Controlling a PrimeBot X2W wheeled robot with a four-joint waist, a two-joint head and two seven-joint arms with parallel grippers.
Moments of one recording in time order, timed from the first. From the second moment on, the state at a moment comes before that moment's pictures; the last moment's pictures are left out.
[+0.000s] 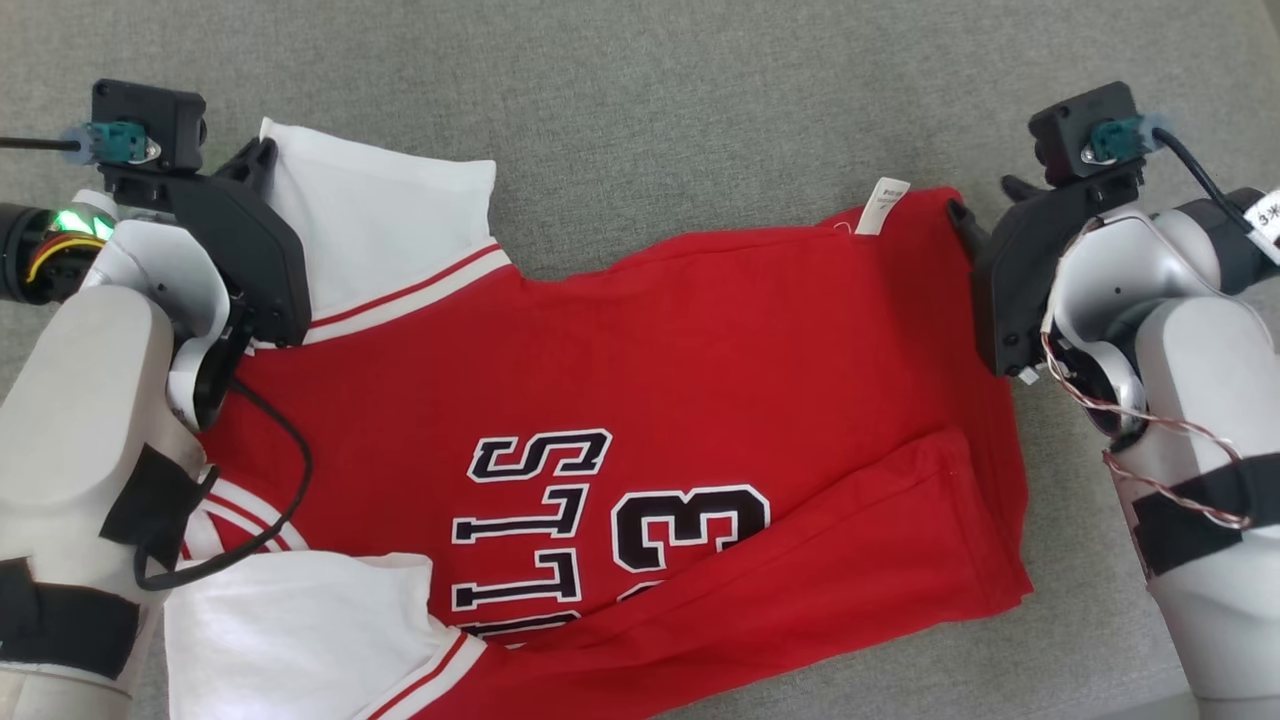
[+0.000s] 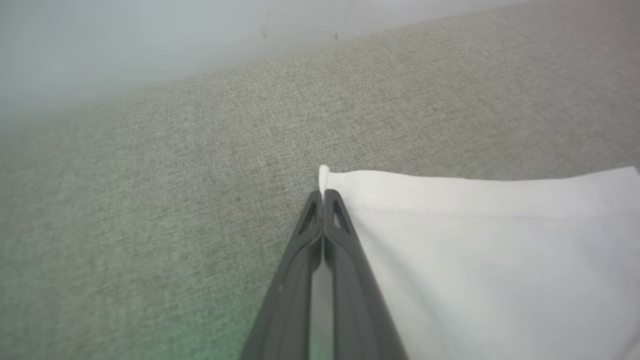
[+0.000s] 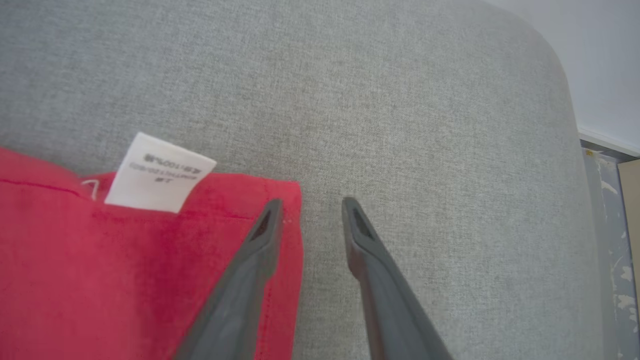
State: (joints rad) left arm -0.99 0.35 -0.37 0.73 -0.43 -0.11 0.25; right arm -0.77 -0.32 0.21 0.29 0.17 0.13 0.69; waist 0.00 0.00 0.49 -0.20
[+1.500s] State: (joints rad) left arm -0.83 0.38 -0.27 0.46 -0.70 -0.12 0.20; right arm -0.77 -0.29 0.21 0.46 0.21 0.13 0.57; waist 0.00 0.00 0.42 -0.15
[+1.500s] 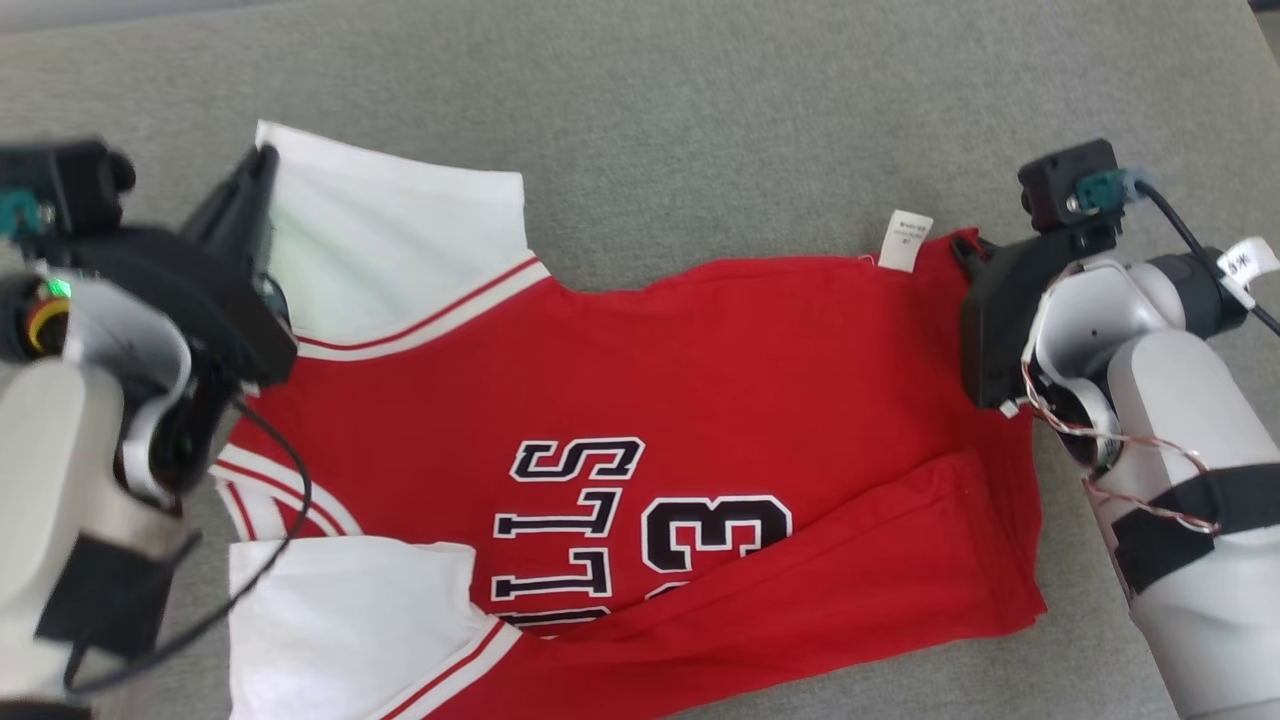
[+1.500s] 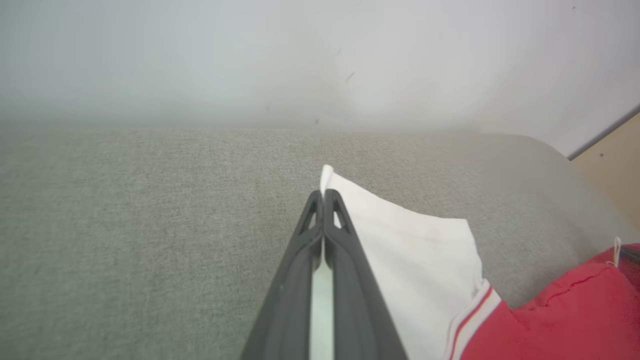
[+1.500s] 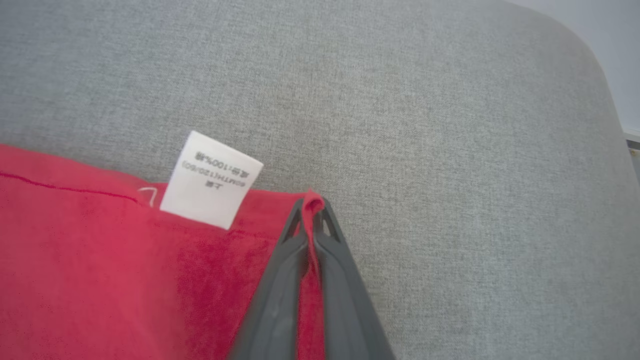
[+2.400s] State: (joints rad) left arm 0.00 0.37 -0.27 -0.11 -0.95 -0.08 0.07; right arm -0.55 -0.62 0.55 0.38 0.30 0.13 0.45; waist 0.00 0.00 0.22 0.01
